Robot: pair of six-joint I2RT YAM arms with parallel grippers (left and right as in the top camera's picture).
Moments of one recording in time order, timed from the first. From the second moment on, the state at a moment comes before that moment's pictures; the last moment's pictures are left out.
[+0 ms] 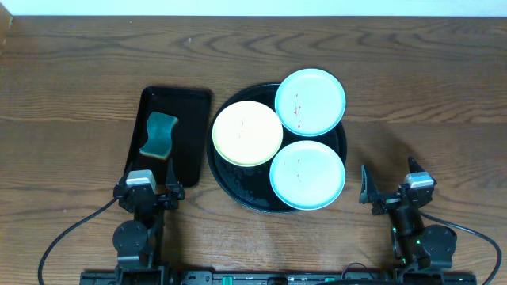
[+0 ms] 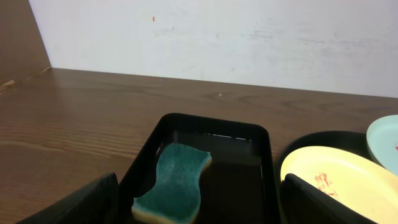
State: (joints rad) left arm 0.04 0.01 0.02 -0.11 -0.03 -0.07; right arm -0.02 0.01 0.01 -0.05 -0.21 0.03
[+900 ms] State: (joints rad) left arm 0.04 0.22 0.16 -0.16 0.00 -0.20; right arm -0.02 0.02 0.02 0.07 -0.19 0.01
